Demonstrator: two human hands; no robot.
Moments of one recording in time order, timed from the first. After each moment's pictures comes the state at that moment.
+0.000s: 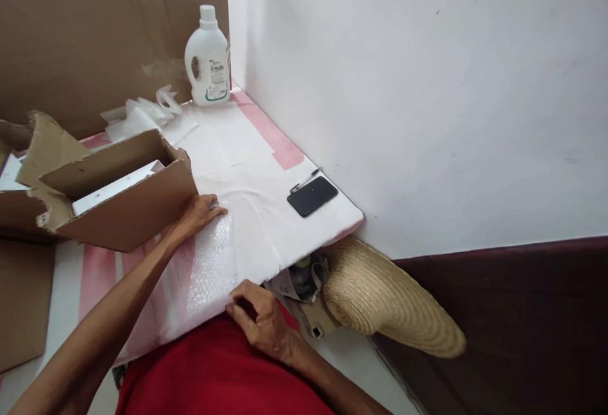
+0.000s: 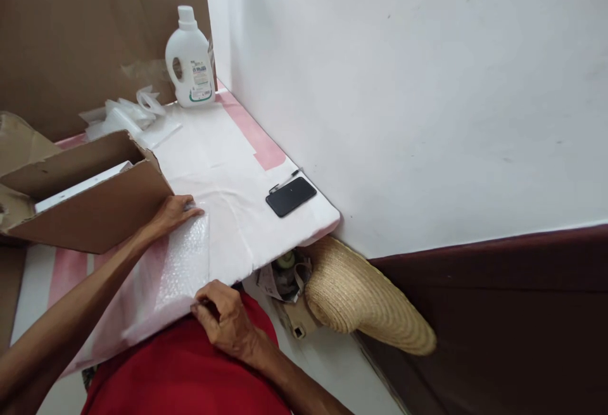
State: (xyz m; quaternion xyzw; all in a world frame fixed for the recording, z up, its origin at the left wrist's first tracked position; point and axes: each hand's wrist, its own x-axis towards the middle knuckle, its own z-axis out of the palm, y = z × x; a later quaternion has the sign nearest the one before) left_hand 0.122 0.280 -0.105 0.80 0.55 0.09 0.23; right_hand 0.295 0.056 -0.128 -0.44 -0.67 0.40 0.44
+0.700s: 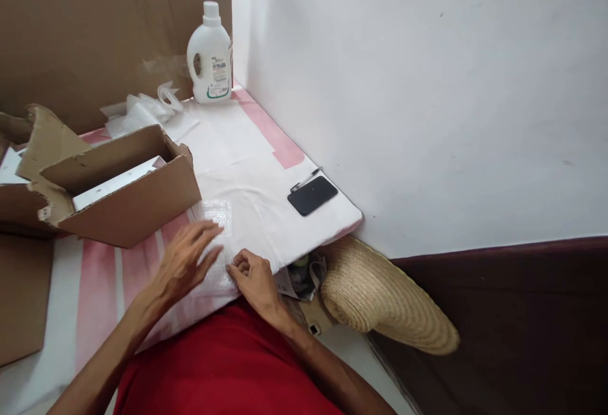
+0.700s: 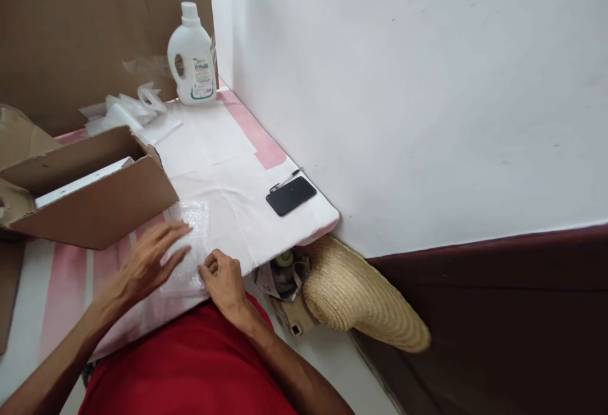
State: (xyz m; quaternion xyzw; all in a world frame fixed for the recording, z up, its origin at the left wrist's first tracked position) left_hand 0.097 0.162 -0.073 0.88 0.40 0.25 0.08; right_hand 0.279 0.106 -0.119 -0.63 -0.50 0.48 0.35
